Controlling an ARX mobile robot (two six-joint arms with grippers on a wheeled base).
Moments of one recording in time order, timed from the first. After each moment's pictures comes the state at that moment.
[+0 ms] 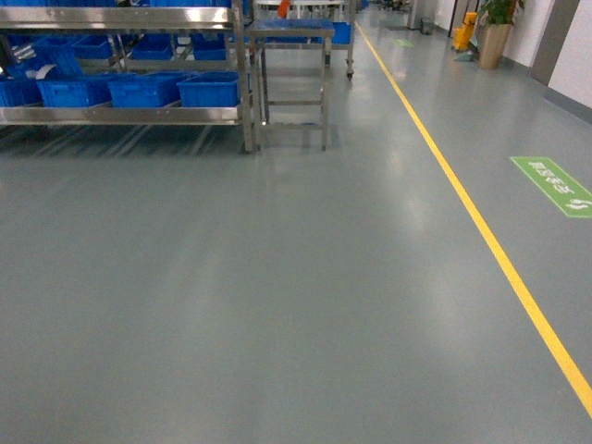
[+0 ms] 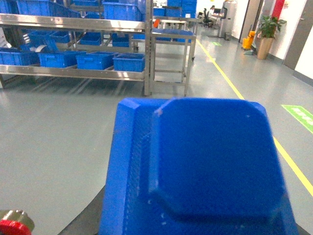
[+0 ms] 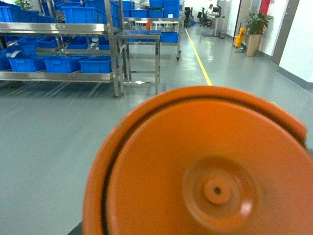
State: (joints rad) left arm 0.00 0.01 0.01 -0.01 0.00 -0.01; right arm 0.00 0.01 0.01 -0.01 0.00 0.01
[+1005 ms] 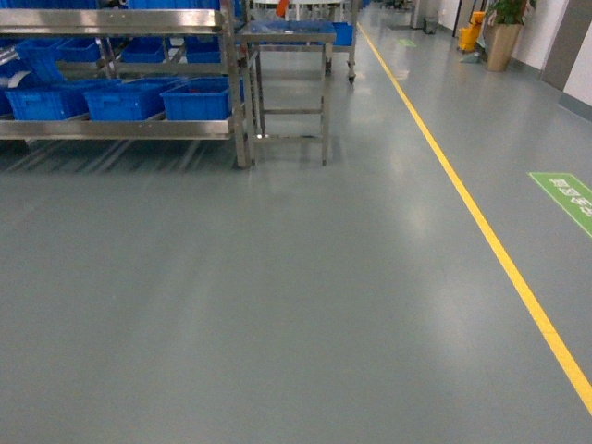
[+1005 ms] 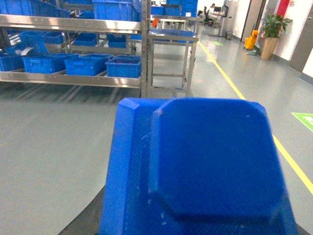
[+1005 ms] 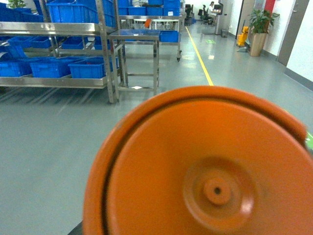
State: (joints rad) left arm 0.00 0.01 0.01 -0.01 0.00 -0.01; right arm 0.00 0.01 0.01 -0.01 0.00 0.01
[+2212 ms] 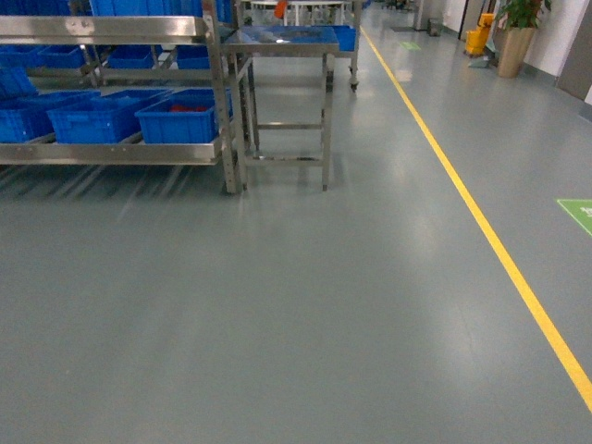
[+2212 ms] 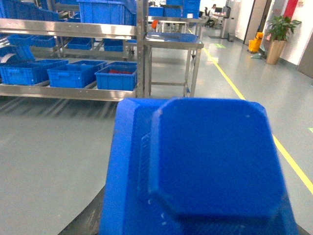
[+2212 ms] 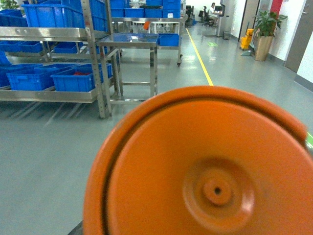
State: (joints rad) left arm 0.00 0.01 0.01 -0.01 0.00 -0.01; right arm 0.00 0.01 0.01 0.00 0.00 0.01
